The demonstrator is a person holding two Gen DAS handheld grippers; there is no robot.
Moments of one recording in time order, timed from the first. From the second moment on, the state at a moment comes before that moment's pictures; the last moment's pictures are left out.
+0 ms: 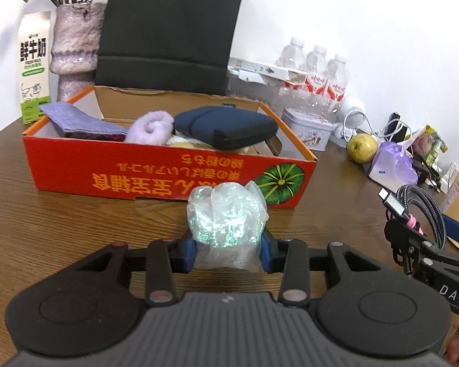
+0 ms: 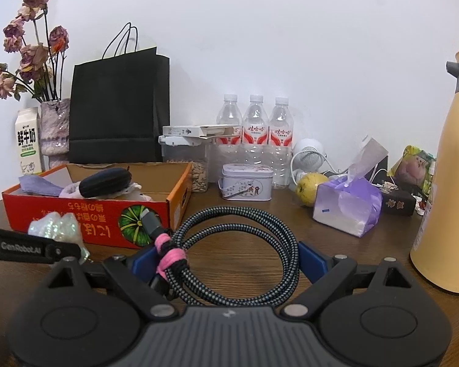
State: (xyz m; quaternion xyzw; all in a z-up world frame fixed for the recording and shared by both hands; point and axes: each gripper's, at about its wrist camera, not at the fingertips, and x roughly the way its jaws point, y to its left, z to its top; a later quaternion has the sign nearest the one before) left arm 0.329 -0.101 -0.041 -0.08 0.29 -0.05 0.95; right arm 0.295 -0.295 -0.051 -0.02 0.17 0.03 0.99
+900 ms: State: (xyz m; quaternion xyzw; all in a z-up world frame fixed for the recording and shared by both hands) left arm 0.341 -0.018 0.009 -0.14 0.23 -0.01 0.96; right arm 0.326 -0.194 -0.004 0.00 0.12 0.07 0.99
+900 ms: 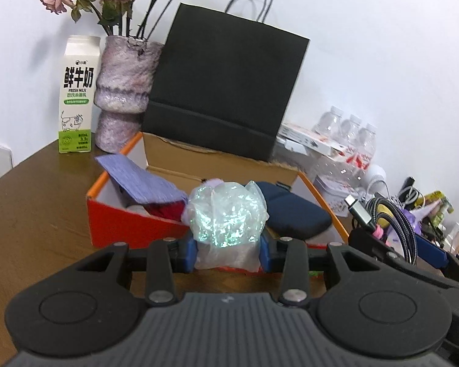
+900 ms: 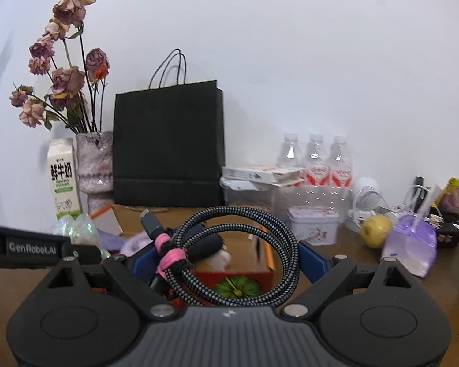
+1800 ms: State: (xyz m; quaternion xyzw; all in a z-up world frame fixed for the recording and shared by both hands) left arm 0.437 0.018 0.016 -0.12 0.21 0.00 0.97; right arm 0.450 -0.164 0.006 0.01 0.15 0.10 0.98
